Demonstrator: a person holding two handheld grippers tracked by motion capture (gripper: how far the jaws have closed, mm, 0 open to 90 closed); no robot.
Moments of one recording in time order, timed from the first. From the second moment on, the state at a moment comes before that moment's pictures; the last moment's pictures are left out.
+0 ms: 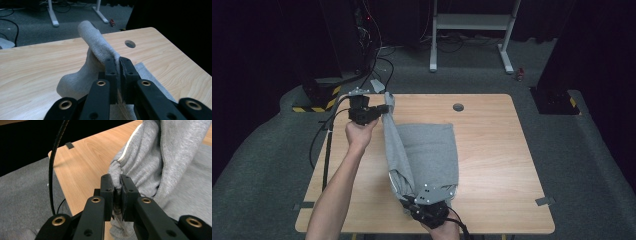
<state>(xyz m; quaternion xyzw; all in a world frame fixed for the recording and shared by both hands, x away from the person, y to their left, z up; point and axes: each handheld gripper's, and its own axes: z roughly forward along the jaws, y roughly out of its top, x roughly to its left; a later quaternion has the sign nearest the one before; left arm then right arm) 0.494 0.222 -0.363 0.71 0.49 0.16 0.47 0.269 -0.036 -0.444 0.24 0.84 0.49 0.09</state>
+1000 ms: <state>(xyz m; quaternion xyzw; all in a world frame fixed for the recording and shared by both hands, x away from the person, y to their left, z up) 0.497 0.154 -0.372 0.73 0.46 0.16 0.48 0.253 -0.091 -0.465 0.30 0.81 0.50 0.11</state>
